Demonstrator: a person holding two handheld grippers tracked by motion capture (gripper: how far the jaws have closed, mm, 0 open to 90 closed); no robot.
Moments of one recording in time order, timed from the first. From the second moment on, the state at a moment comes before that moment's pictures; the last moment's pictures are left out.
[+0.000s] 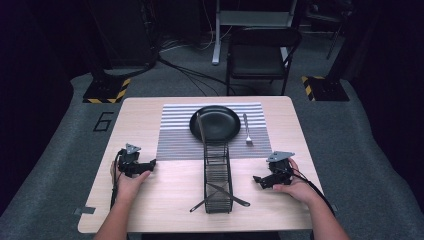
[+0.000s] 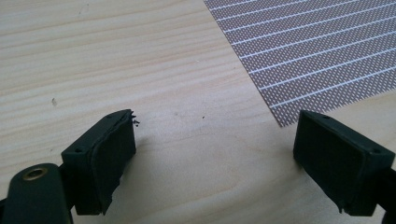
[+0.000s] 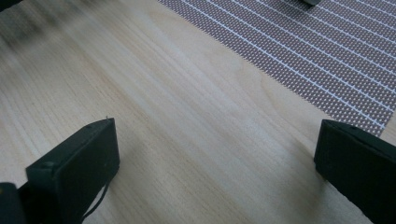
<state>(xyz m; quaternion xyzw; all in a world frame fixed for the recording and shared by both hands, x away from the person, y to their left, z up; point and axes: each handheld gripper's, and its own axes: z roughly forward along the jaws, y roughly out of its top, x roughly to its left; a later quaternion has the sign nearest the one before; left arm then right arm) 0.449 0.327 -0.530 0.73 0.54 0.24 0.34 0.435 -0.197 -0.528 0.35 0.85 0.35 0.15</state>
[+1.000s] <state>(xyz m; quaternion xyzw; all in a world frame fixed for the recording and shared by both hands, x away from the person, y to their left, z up) 0.448 0.327 -0.528 0.73 0.54 0.24 0.34 0.435 -0.197 -0.528 0.35 0.85 0.35 0.15</state>
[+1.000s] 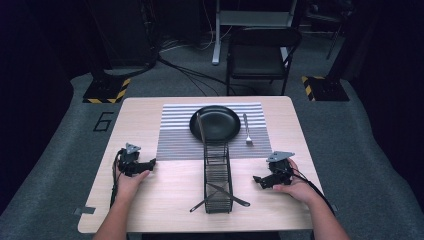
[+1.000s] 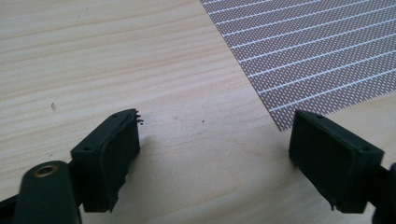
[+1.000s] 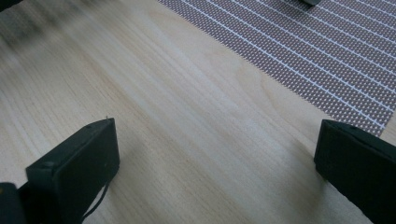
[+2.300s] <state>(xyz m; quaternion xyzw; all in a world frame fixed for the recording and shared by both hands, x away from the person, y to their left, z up) 0.423 0.319 -0.482 0.70 0.55 0.17 0.41 0.435 -0.197 -0.528 0.35 0.85 0.35 0.15</state>
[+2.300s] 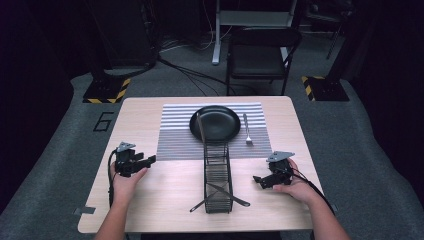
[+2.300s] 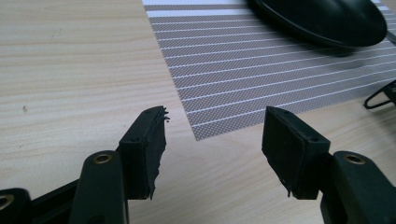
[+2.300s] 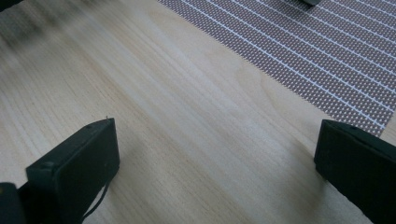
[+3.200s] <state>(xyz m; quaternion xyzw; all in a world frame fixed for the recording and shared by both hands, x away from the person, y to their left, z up) 0.417 0.276 -0.450 0.73 0.51 0.13 0.44 0.435 -0.197 -0.528 0.35 0.85 0.35 0.15</state>
